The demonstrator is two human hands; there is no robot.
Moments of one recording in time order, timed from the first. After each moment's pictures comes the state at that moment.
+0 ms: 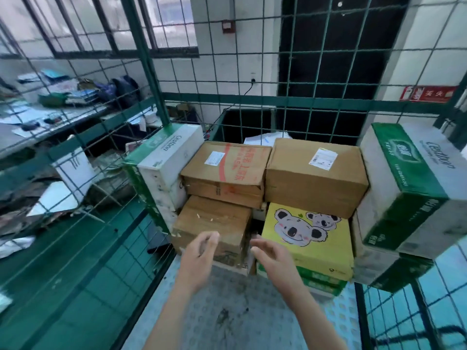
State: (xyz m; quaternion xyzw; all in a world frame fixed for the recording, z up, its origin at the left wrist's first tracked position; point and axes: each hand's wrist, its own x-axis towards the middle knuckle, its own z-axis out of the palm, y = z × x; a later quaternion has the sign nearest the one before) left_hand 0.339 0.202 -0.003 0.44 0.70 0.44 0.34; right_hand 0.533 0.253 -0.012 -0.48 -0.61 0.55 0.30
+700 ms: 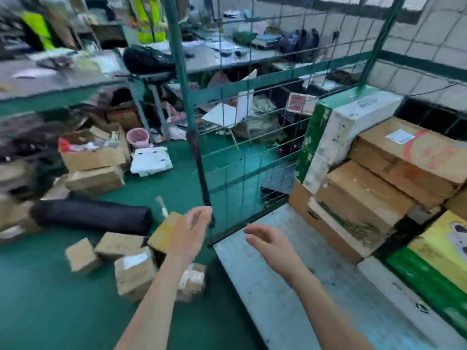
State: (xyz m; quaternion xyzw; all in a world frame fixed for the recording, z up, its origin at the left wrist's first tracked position) left_hand 0.160 -0.231 -0.026 0.13 0.78 0.58 0.19; right_hand 0.296 -0.065 -0.021 -0.26 -0.76 0.59 0.03
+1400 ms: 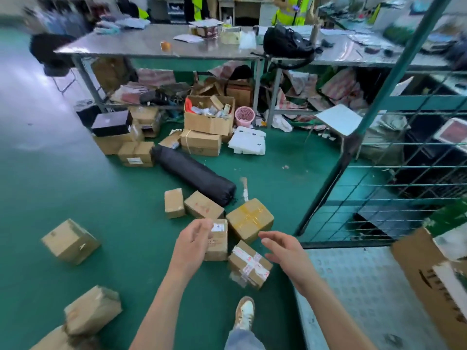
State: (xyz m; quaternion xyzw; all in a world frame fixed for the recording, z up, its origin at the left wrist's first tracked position) left_hand 0.109 -0.498 -0.058 -0.12 0.76 0.63 0.10; right_hand 0.133 -0.270 -0.064 -0.16 -0.76 0.61 -0.14
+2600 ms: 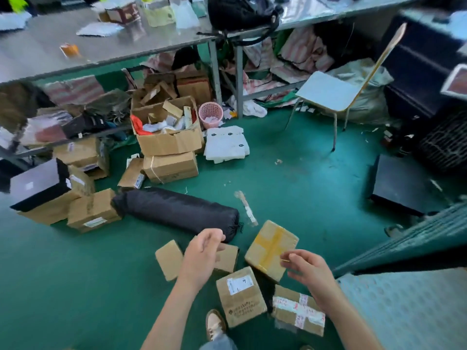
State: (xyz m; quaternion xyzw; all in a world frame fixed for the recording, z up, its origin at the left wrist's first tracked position) left_hand -0.364 -0.567 -0.116 -0.02 0.78 0.56 0.27; right_hand -0.231 -0.342 -0.164 -0.40 -0.60 0.69 -0.06
